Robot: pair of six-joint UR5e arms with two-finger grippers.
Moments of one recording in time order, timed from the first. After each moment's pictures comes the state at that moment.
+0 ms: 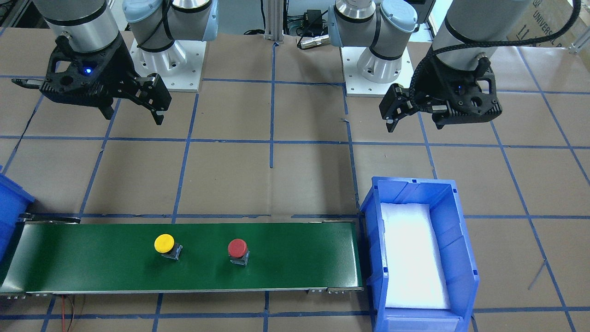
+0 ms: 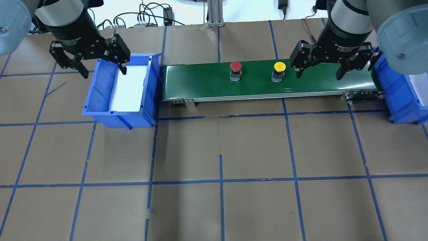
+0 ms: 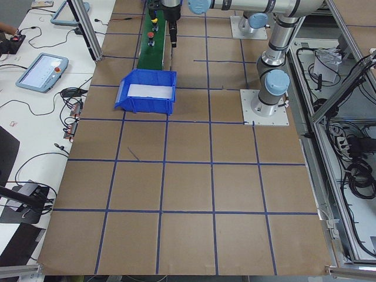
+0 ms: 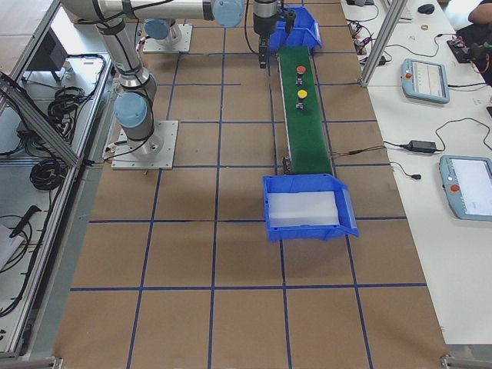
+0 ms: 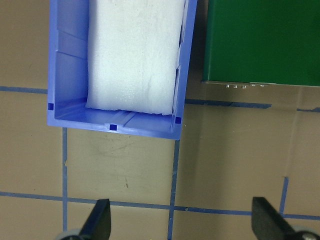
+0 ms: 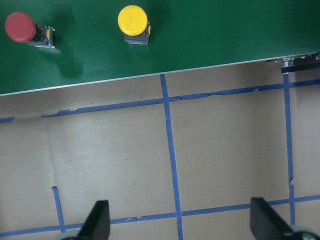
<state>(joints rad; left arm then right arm) -1.53 -1.63 -1.46 -1.65 1.59 -0.04 1.57 -1.59 1.61 -1.62 -1.57 0.11</state>
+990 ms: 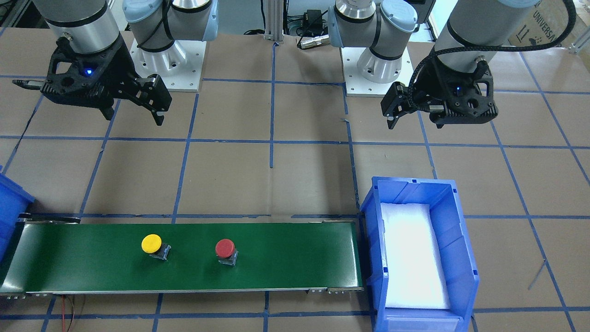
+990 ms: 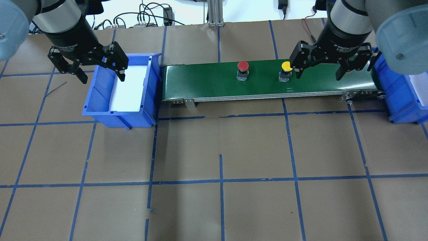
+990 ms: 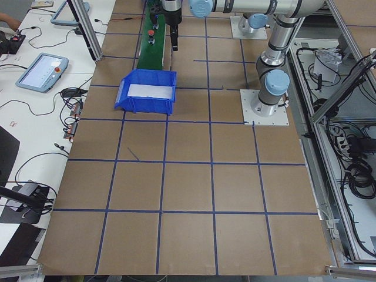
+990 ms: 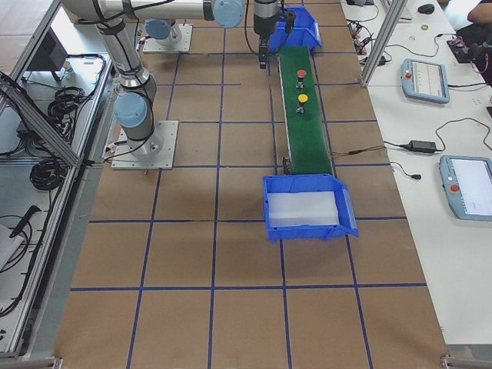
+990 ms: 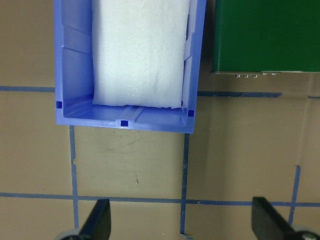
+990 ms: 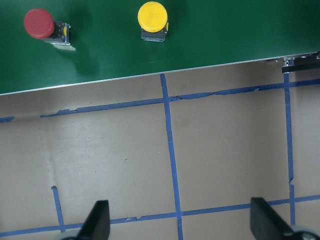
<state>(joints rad) -1.54 -1.62 -1.49 -1.65 1.59 0.01 1.57 -1.59 1.61 -1.63 -1.58 0.11</state>
